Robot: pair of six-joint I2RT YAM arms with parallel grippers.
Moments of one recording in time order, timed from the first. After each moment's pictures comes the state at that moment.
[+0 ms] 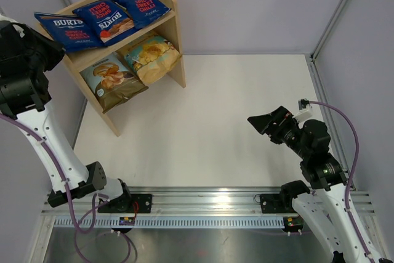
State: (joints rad) left arm 0.40 1.42 2.31 -1.16 0.15 -0.52; right arm 0.28 0.50 0.70 -0.44 -0.25 0.88
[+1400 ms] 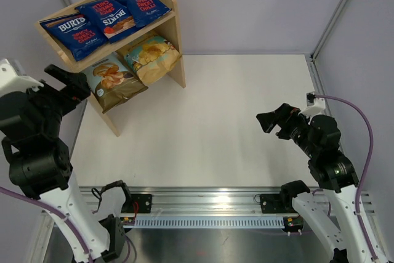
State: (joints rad) left arm 0.40 0.94 1.88 -1.06 0.15 -0.45; right arm 0.28 0.55 0.86 -0.59 -0.13 0.63
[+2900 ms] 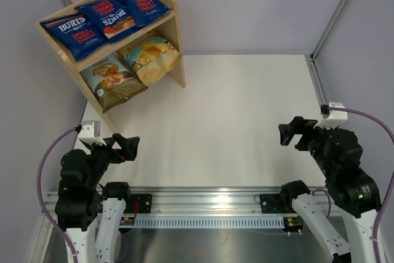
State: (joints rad) left arm 0.02 0.21 0.84 -0.88 0.27 -0.30; right arm 0.28 0.47 1.08 -0.93 0.14 0.28
